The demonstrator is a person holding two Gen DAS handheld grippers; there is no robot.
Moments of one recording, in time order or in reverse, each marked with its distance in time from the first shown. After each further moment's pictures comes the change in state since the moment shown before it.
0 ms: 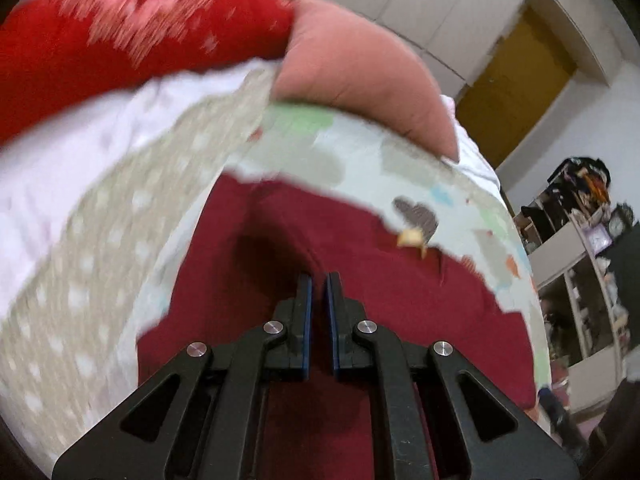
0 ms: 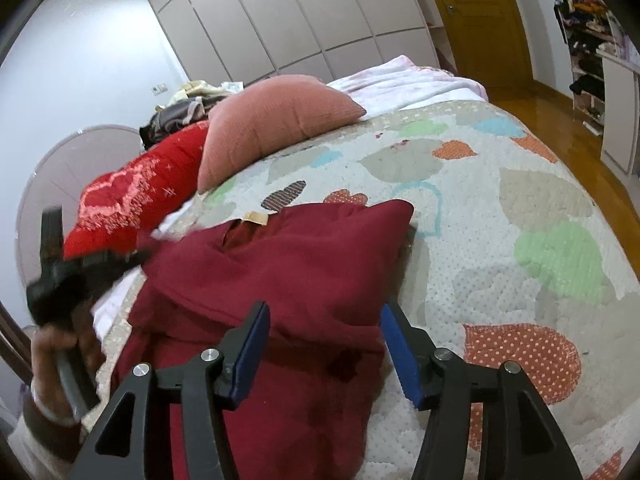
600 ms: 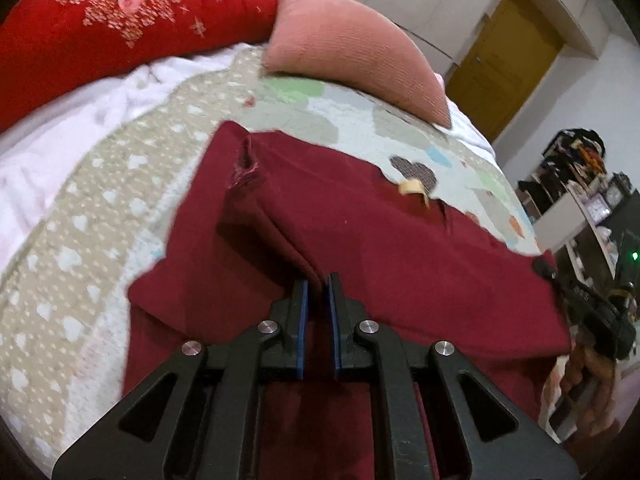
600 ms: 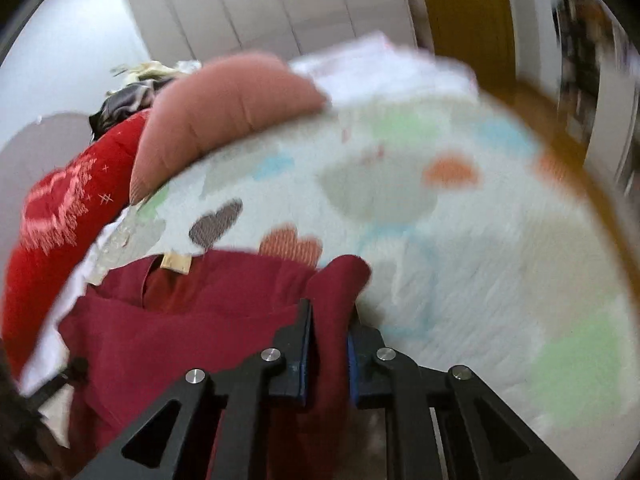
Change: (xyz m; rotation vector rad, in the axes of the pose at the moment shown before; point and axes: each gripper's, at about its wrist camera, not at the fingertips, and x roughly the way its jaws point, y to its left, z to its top) left arm 0.009 -0.010 -0.026 0.088 0.036 -0.007; right arm 0.082 -0.023 0.073 -0.033 0.043 -0.162
